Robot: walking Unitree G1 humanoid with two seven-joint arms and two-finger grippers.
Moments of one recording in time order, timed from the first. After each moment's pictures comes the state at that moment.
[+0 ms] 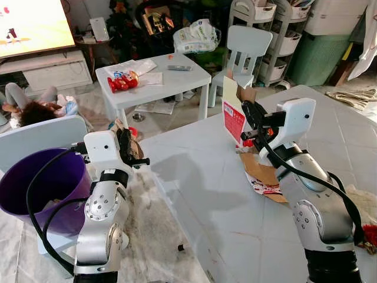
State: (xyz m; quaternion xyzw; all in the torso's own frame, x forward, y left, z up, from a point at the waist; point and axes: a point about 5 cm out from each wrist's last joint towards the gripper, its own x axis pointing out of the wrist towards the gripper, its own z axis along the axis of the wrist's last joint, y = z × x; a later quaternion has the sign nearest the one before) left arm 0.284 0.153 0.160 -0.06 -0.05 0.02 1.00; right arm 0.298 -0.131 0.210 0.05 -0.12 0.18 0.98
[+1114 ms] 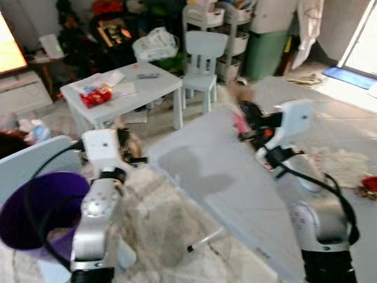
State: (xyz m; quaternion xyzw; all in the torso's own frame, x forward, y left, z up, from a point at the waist) left arm 0.288 0.163 0.159 -0.05 -0.05 0.03 1.00; right arm 0.299 -0.122 0.211 0.05 -0.12 0.20 0.97
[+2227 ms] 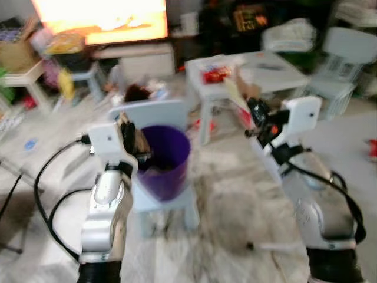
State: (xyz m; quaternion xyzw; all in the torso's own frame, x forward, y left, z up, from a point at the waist) left arm 0.294 0.166 0.163 -0.07 -0.06 0.04 1.00; right arm 0.301 -0.118 0.210 0.06 -0.13 0.20 0.97
